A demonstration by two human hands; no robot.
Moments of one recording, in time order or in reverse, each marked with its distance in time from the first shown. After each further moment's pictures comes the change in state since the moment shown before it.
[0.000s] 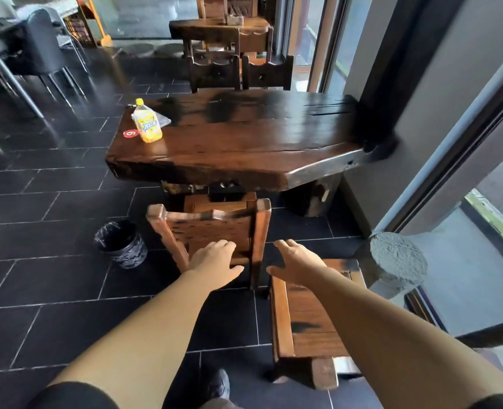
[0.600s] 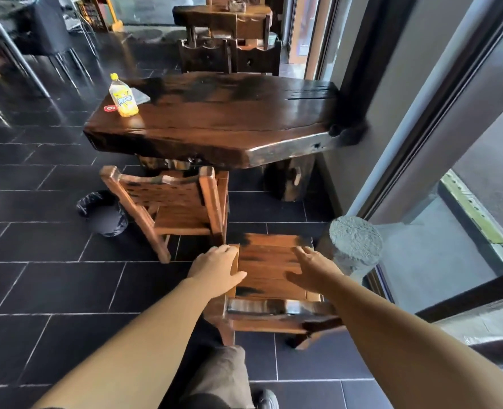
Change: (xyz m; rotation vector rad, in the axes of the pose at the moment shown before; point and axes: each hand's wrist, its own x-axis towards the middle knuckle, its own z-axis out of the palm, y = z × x) left_hand -0.079 0.245 0.080 -0.067 0.005 -0.037; right_hand -0.168 0.238 0.004 -0.044 -0.059 -0.013
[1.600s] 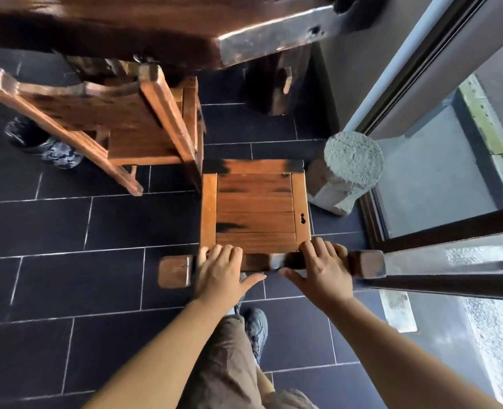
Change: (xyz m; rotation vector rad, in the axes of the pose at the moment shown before) left_hand -0.008 0.043 0.165 0.106 0.140 0.049; right_hand -0.042 0.065 0.142 -0.090 0.356 0.065
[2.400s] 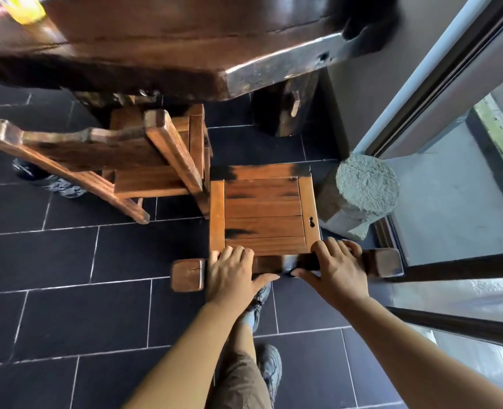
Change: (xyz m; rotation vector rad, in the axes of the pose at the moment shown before) left_hand 0.113 -0.027 -0.016 0.015 -0.011 -0.020; right_hand 0.117 0.014 0.001 -0.024 0.098 -0.045
